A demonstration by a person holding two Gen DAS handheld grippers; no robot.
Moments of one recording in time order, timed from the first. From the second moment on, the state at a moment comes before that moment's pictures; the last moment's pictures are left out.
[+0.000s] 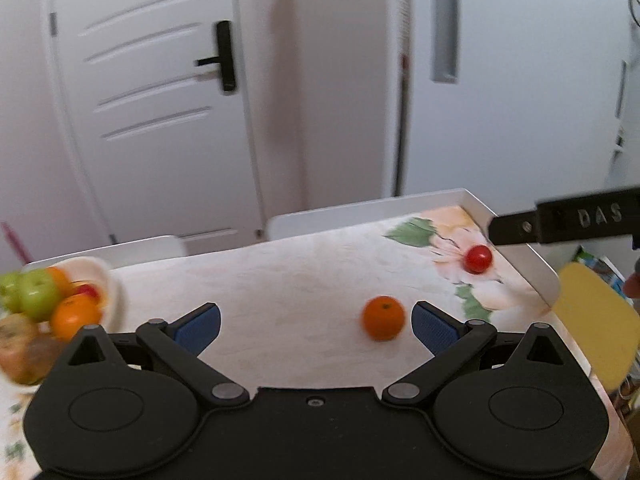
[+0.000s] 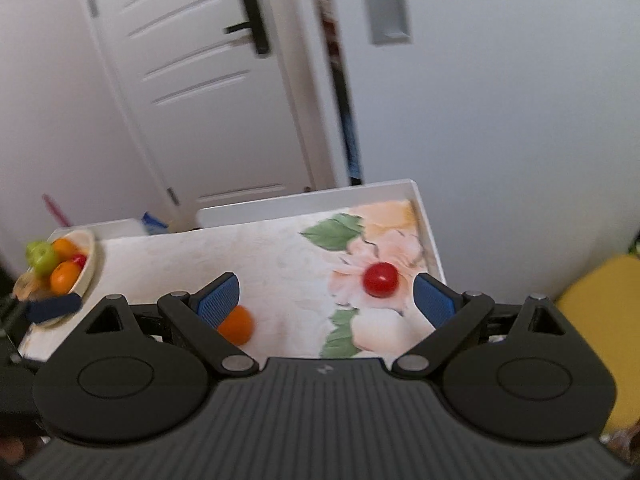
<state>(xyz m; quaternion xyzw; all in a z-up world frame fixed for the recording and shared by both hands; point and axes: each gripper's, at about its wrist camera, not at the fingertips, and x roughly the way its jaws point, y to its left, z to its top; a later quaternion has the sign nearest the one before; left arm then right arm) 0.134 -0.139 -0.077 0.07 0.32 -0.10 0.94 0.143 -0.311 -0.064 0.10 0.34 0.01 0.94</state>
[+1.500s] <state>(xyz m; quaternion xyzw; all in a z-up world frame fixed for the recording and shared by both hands) 0.185 -0.169 -0.126 0.08 0.35 -0.15 0.92 0.218 -0.292 -0.149 -0.01 0.36 -0.08 0.93</state>
